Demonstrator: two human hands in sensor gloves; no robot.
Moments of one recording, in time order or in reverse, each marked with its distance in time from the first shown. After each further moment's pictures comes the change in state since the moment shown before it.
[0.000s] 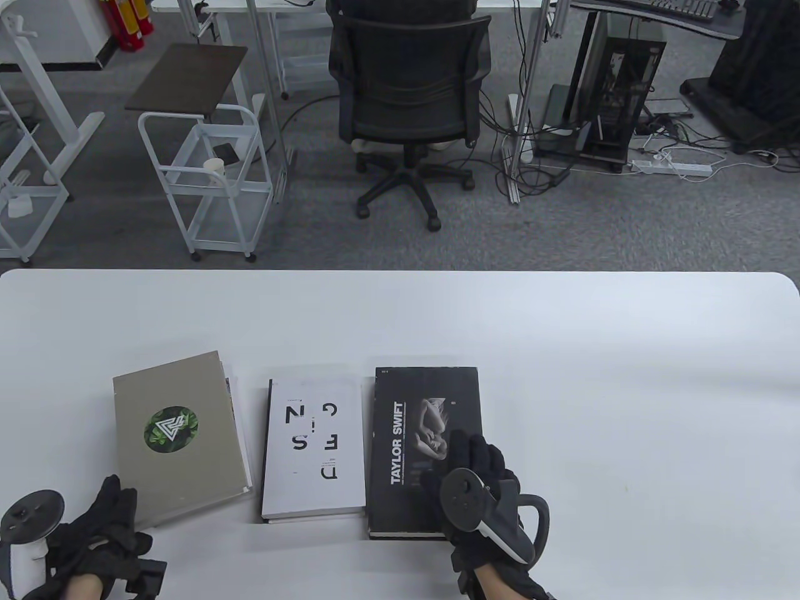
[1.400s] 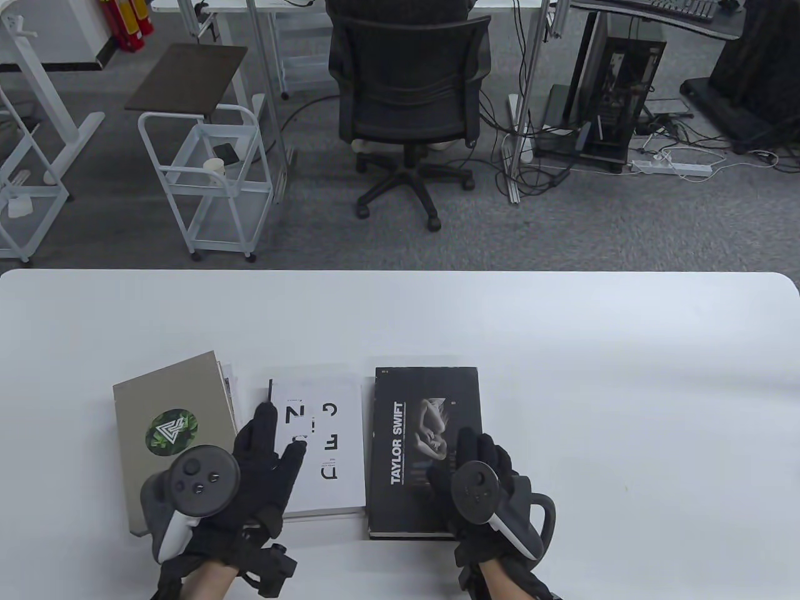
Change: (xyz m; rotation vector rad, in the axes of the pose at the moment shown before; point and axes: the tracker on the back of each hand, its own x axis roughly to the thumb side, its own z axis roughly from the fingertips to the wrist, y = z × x) left_hand 0.171 -0.146 0.107 -0.081 -0.708 -0.390; right_hand -0.012 -0.003 -0.004 0.016 0.048 -0.088
